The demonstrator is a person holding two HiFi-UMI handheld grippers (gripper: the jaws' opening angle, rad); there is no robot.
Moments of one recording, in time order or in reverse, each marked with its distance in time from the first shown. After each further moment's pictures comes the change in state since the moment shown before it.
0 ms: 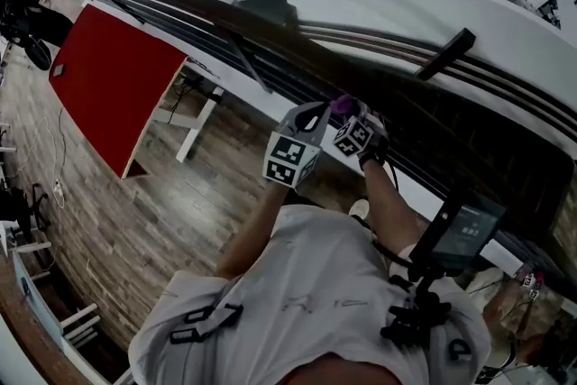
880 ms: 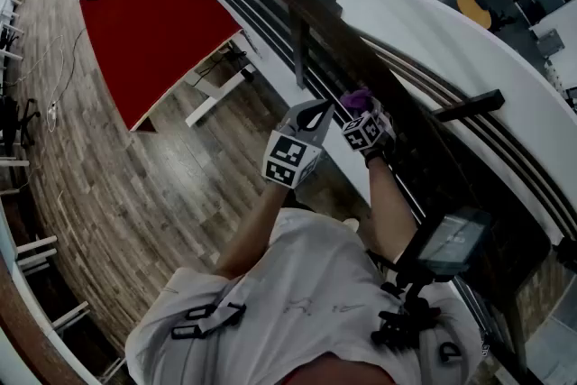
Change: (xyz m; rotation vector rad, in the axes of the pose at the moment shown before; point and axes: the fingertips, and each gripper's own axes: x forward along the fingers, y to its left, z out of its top) left arm -0.076 0.124 0.006 -0.116 -0.101 0.249; right arm 0.063 0.012 0.124 -0.063 -0.063 0.080
